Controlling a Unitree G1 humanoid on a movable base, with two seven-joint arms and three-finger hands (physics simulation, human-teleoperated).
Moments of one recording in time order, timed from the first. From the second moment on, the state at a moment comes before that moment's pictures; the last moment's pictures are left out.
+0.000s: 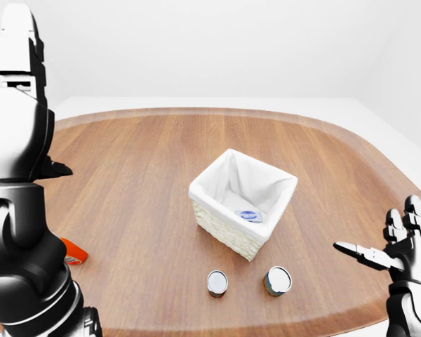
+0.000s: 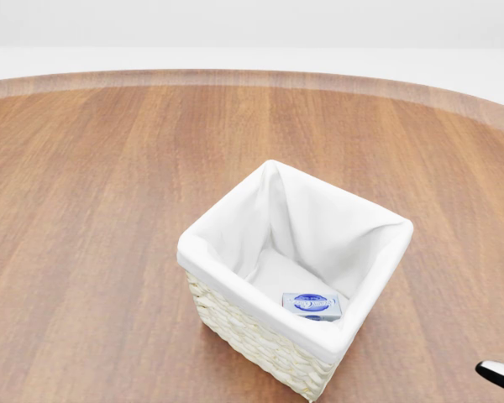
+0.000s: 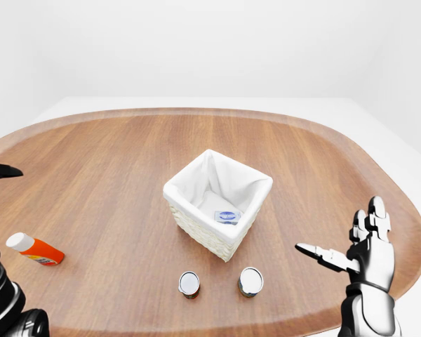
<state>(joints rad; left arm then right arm) -0.45 0.43 0.35 -0.69 1.37 0.09 -0.54 0.21 -0.05 -0.66 -0.31 0.14 0.09 0.15</state>
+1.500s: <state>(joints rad) -0.45 0.43 0.35 -0.70 1.36 0.09 -0.56 0.39 0.04 -0.42 -0.08 -0.05 -0.09 0.38</state>
